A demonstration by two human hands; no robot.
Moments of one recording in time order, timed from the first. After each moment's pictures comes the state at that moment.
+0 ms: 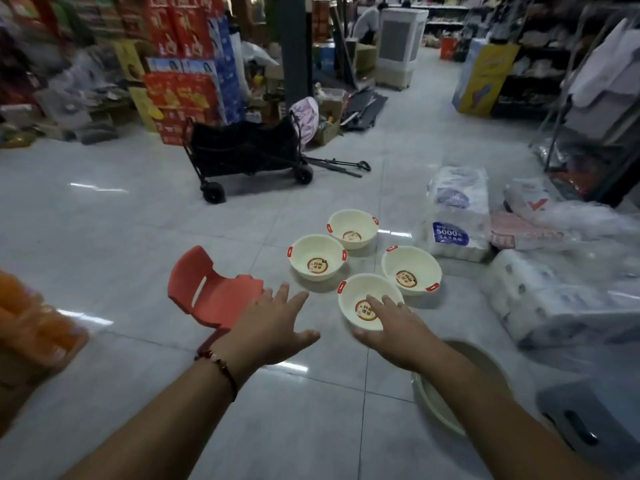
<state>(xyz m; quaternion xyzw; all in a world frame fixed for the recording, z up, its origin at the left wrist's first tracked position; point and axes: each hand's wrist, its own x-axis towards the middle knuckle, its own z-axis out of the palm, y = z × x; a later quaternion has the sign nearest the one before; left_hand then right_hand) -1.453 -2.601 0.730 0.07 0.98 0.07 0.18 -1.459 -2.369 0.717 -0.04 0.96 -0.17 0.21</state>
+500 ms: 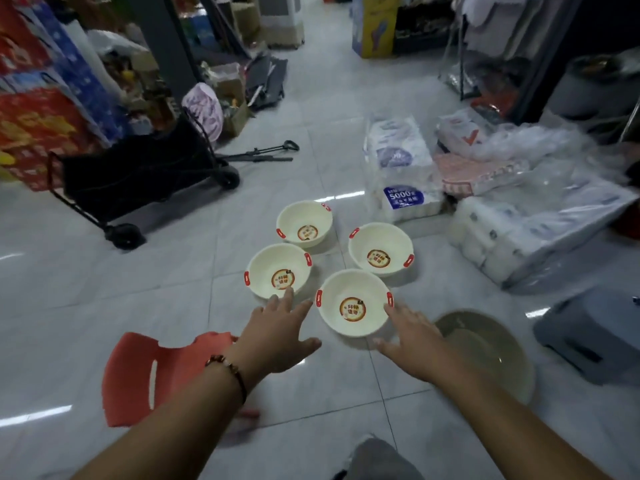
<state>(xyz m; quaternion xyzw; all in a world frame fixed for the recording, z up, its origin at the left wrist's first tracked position) -1.722 -2.582 0.678 0.25 0.94 -0.03 0.24 -1.633 -2.351 0.631 0.14 0.94 -0.23 0.21</state>
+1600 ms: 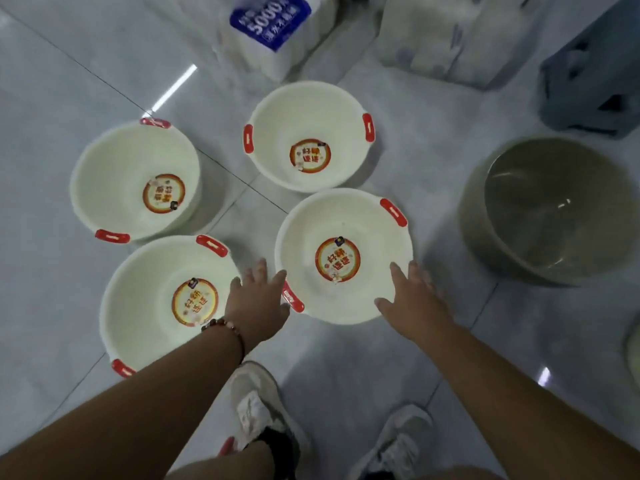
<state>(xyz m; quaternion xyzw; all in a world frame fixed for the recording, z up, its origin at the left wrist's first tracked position) -2.196 -2.472 0.104 0.53 0.79 -0.18 0.26 -1.968 -2.351 0.117 0.54 0.75 -0.26 0.28</state>
